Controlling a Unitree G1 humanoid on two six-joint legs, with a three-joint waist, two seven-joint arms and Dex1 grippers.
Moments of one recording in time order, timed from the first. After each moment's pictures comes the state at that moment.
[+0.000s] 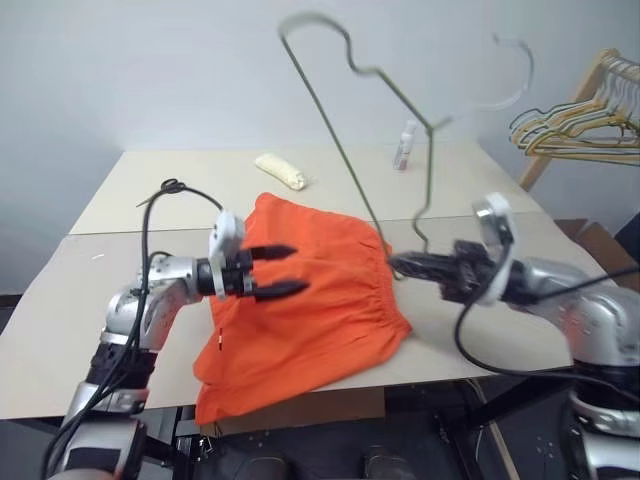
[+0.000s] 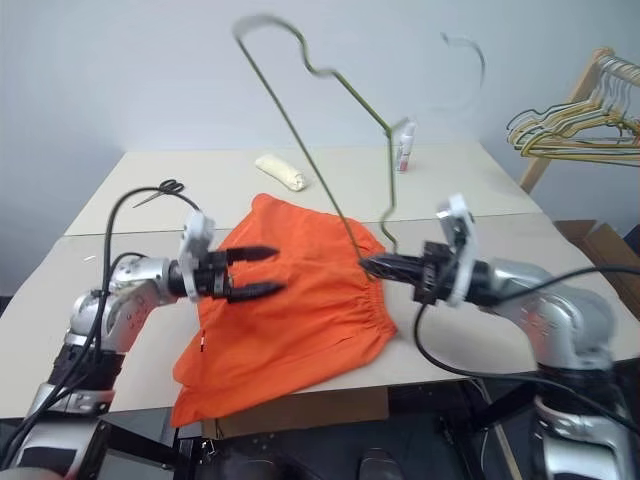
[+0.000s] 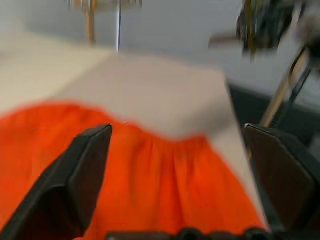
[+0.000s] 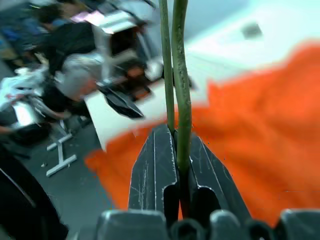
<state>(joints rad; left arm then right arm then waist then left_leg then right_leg) -0.41 0.69 -0.12 0.03 -0.44 0.39 -1.21 -0.25 -0.81 -0.25 -0.25 0.95 1.05 0.98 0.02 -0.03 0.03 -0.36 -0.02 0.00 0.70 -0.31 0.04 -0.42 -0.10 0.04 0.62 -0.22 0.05</state>
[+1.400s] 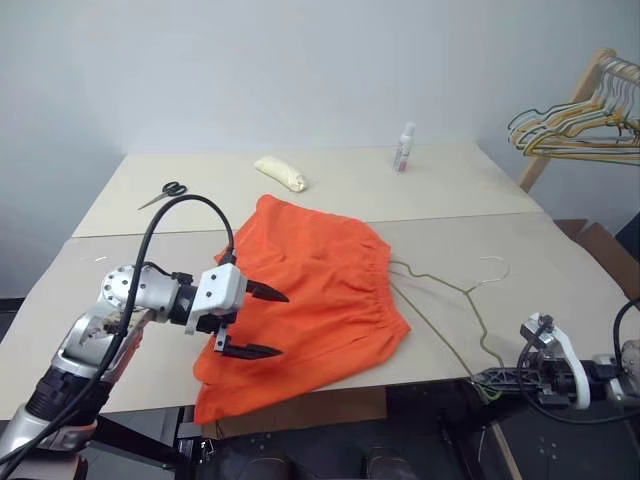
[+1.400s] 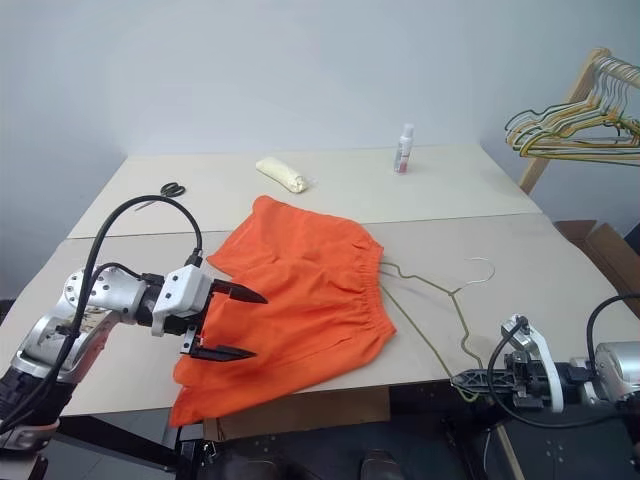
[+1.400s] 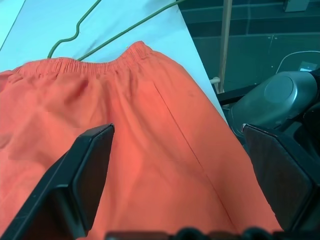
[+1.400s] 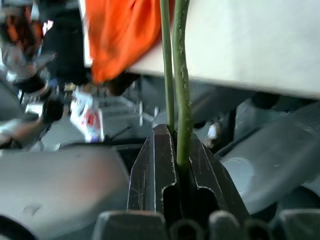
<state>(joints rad) -0.33 0.83 -0.13 -0.21 -0.38 0.22 -1.36 -0.19 -1.12 0.15 0.31 0.76 1.30 1.53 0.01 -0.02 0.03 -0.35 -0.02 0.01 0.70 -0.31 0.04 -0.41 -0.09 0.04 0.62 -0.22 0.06</state>
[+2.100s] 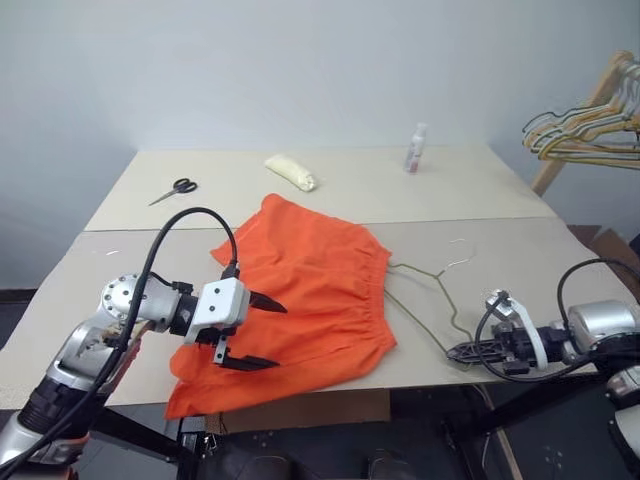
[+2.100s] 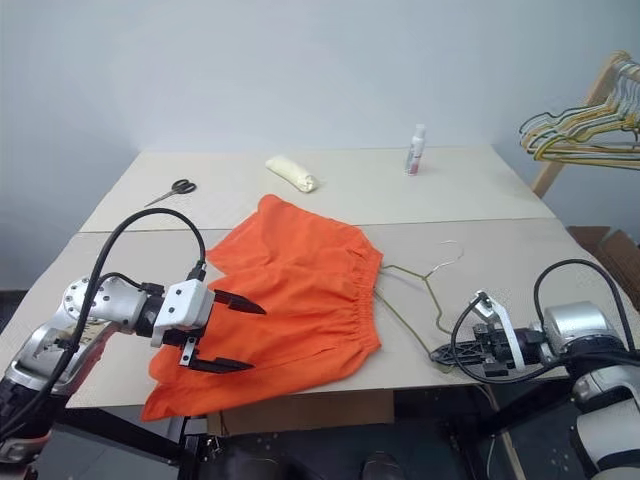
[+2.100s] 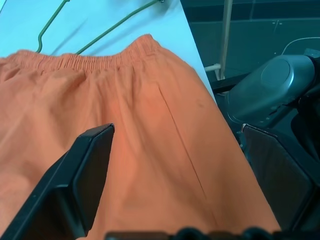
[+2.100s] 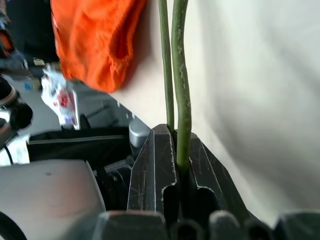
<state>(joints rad) -0.28 0.86 -0.14 -0.27 -0.34 0.22 -1.35 -0.61 -0.94 0.50 0.69 0.60 1.16 1.55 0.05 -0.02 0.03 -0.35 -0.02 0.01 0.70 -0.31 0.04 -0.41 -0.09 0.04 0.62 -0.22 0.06</state>
